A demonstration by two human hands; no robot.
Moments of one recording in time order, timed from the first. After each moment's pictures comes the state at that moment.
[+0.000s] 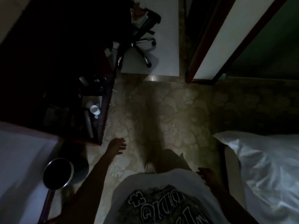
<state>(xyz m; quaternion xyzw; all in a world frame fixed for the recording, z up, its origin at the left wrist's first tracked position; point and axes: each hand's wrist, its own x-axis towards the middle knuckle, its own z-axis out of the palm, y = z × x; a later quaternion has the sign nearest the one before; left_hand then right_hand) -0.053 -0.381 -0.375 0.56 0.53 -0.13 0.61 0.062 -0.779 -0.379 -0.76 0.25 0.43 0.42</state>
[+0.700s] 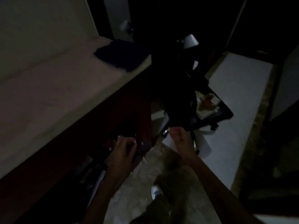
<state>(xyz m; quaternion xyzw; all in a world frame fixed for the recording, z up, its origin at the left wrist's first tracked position) 0.326 -0.041 -0.217 0.74 0.51 0.27 0.35 0.564 -0.100 -0.223 -0.70 -0.34 0.39 0.50</state>
